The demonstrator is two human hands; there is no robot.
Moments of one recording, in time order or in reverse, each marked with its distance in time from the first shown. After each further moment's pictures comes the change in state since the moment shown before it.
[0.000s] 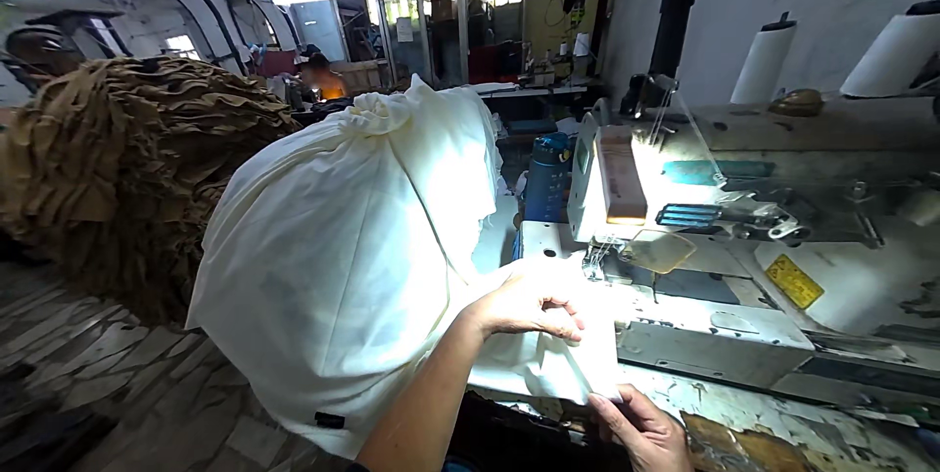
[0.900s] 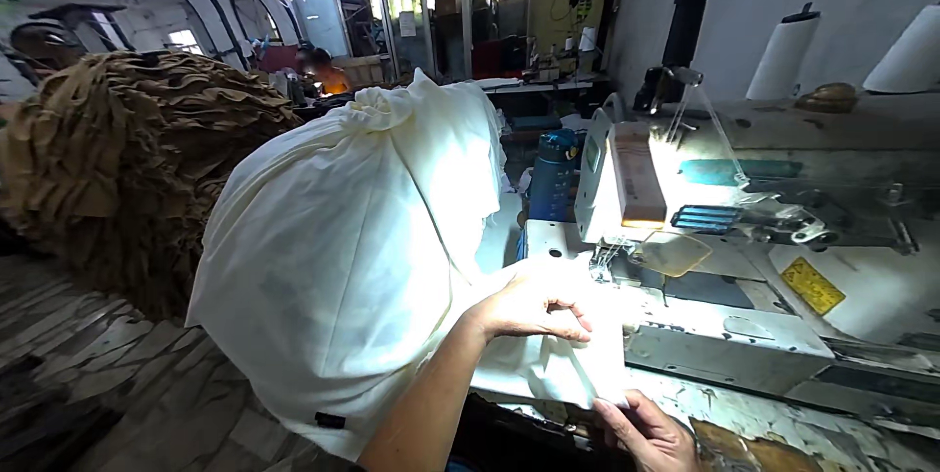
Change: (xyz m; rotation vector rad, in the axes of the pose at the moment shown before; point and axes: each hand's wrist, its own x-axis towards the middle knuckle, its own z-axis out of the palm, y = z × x) left_hand 0.001 -0.005 0.002 -0.038 0.019 0.043; right_hand 0.001 0.000 0.001 0.003 0.003 -0.016
